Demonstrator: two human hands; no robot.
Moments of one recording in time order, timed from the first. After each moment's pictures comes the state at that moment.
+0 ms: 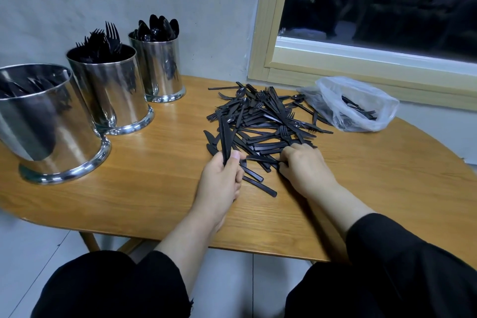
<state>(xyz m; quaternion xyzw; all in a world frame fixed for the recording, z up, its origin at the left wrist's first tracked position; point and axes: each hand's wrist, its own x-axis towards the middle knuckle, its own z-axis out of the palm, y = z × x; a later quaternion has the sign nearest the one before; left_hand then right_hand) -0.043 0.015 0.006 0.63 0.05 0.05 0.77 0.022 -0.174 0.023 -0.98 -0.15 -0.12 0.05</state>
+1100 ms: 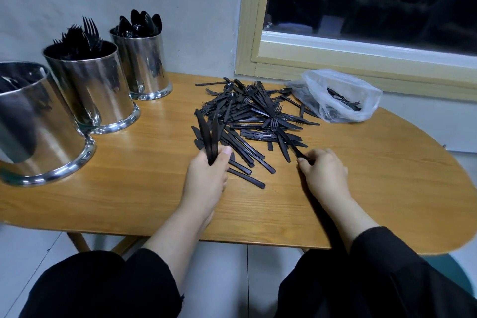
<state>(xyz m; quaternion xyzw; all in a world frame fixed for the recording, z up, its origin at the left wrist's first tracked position) -0.045 0.014 0.003 0.64 0.06 0.08 0.76 0.007 -0.227 -0.004 -0.96 0.11 -0.14 0.21</state>
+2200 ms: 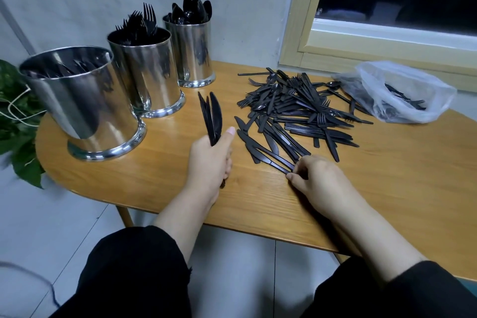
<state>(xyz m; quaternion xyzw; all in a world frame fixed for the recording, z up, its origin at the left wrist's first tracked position) -0.041 0.081 0.007 0.66 0.13 0.14 0.73 -0.029 -0.135 0.019 -0.97 -0.12 0.00 0.19</state>
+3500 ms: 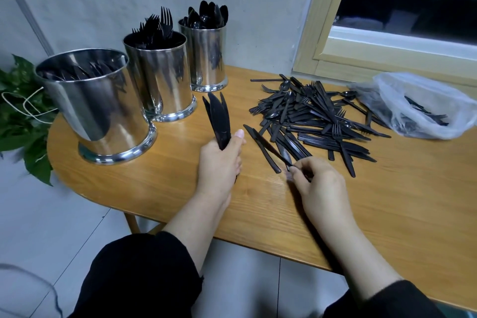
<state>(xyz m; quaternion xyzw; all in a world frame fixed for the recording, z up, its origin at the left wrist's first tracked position) -0.026 0.080 0.004 0.60 0.15 0.17 0.77 -0.022 -0.102 0.002 -0.93 -0.08 -0.14 0.33</state>
